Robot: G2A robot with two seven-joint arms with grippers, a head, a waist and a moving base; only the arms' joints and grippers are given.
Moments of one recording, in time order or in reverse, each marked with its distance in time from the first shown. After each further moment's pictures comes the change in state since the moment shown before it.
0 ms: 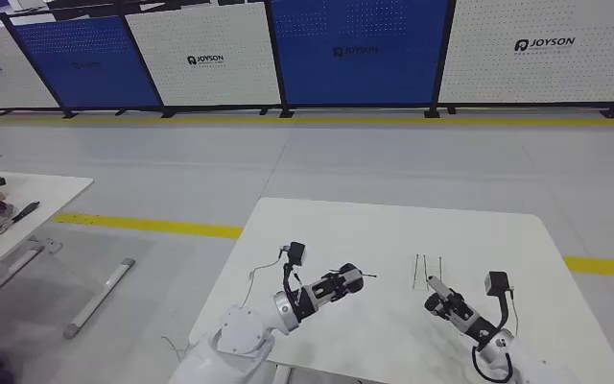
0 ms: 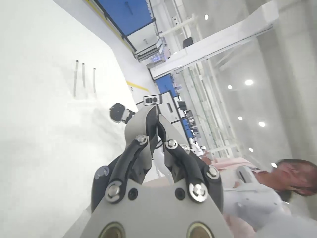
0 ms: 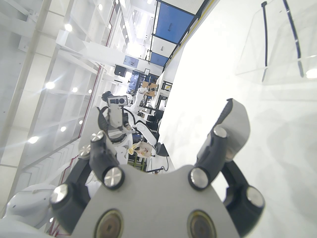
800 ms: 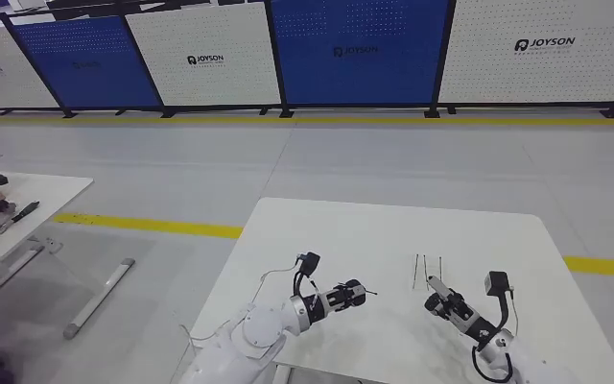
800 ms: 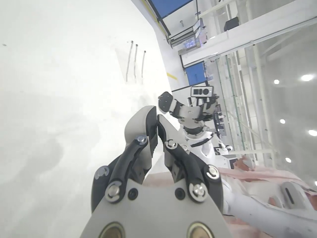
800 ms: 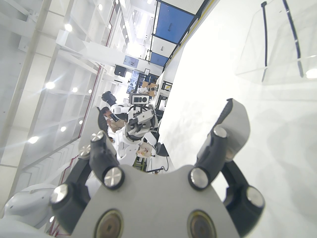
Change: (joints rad) left arm -0.107 -0.010 0.105 0.195 0.118 0.080 -0.009; right arm 0.000 0.000 0.000 0.000 0.000 0.000 0.000
